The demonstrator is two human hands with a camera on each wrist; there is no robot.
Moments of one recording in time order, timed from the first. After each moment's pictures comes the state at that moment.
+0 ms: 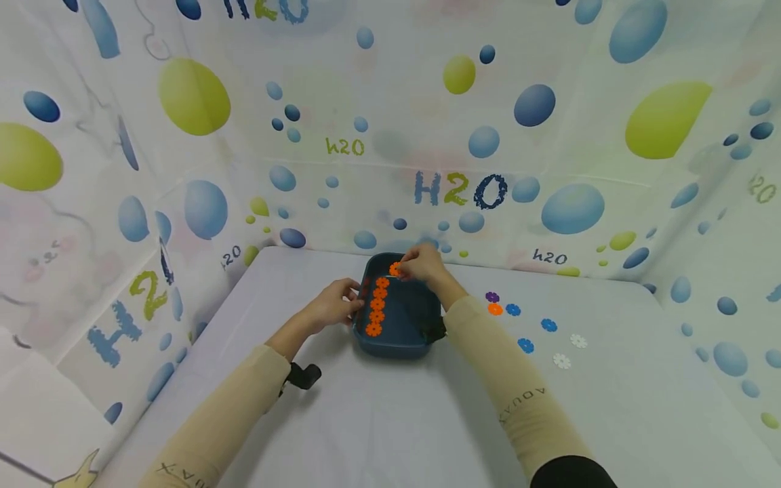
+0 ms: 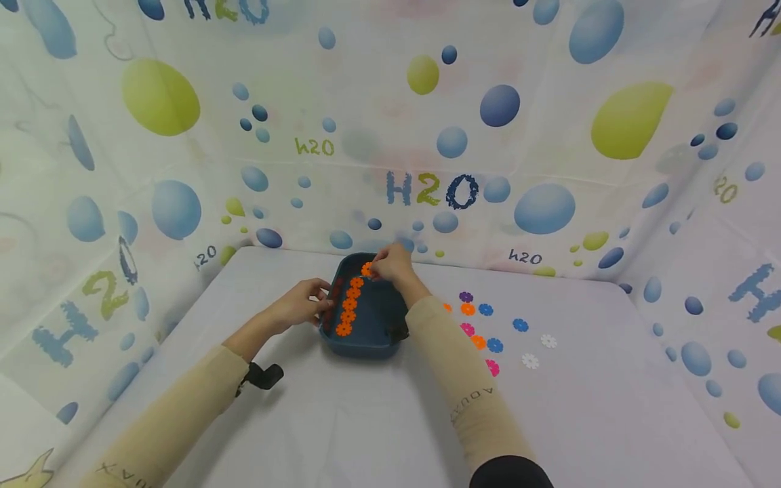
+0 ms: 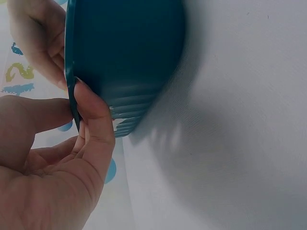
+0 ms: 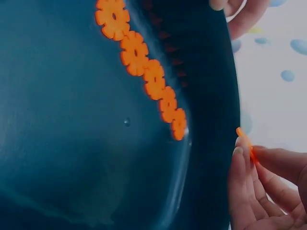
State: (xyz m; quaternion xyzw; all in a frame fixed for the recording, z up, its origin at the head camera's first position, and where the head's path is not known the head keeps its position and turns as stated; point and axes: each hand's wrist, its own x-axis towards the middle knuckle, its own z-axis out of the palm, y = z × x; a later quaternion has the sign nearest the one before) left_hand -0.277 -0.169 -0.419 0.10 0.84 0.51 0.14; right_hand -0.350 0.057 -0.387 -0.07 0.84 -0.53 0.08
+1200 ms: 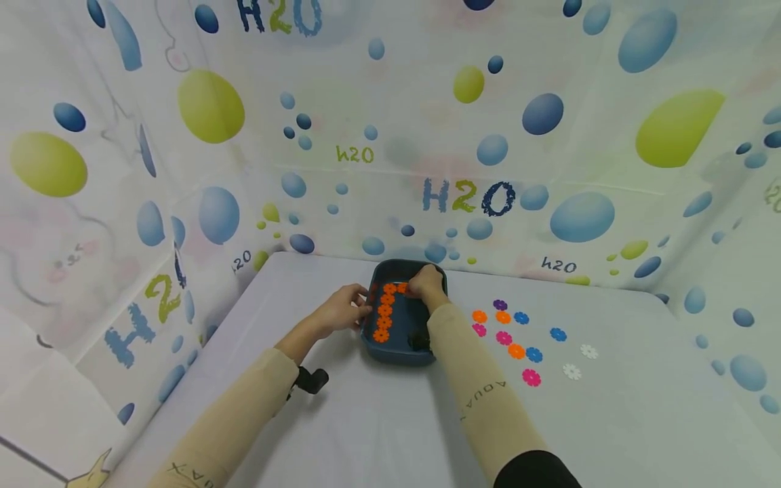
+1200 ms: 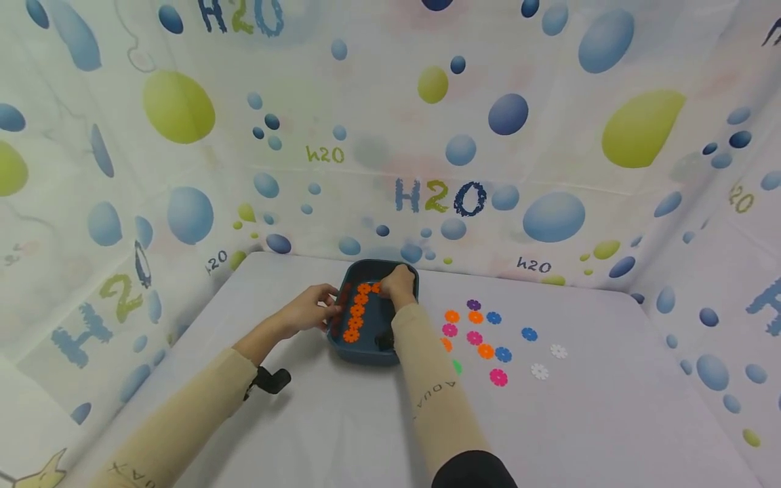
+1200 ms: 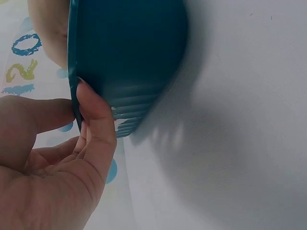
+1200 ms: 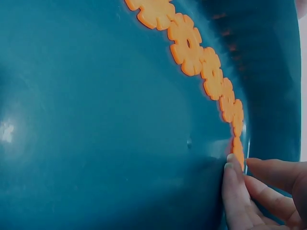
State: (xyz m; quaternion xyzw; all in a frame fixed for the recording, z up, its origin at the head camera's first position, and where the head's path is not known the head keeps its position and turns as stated) left_hand -0.274 -0.169 -0.419 0.09 0.85 0.51 0.13; right_hand -0.373 0.033 -0.434 0.09 0.89 -0.45 0.08
